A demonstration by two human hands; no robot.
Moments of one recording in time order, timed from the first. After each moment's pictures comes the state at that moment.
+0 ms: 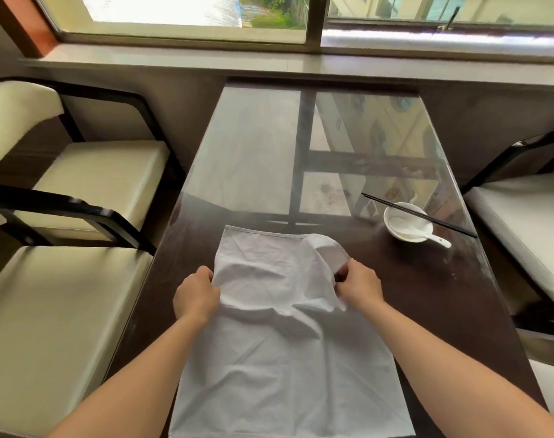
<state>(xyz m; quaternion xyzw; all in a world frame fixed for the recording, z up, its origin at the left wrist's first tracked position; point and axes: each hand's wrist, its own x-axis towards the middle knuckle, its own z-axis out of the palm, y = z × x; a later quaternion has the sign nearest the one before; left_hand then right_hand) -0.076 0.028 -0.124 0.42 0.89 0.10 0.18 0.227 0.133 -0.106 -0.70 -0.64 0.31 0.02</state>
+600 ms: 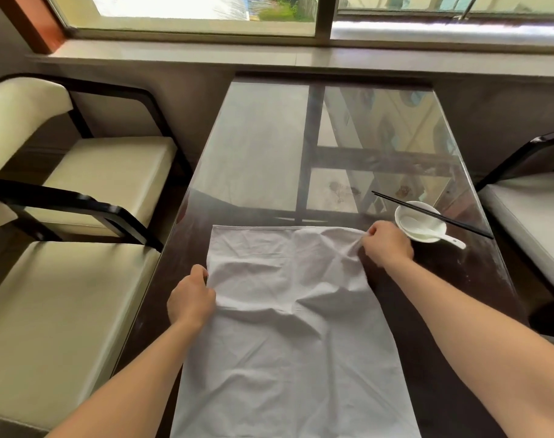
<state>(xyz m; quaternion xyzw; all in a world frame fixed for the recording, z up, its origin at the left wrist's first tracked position) -0.090 0.016 -0.120 0.41 0.89 0.09 0.15 0.237 0.210 -0.078 -0.74 -0.62 0.24 0.07</state>
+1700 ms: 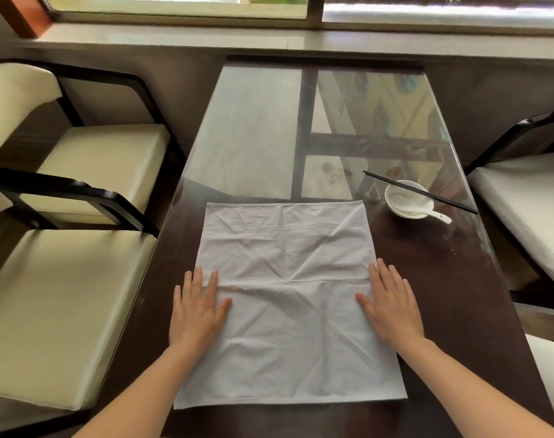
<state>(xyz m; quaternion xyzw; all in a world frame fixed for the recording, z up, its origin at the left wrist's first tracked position) -0.067 -0.058 -0.150 0.56 0.81 -0.05 0.14 0.306 0.051 -0.141 -0.63 -0.77 0.12 -0.05</state>
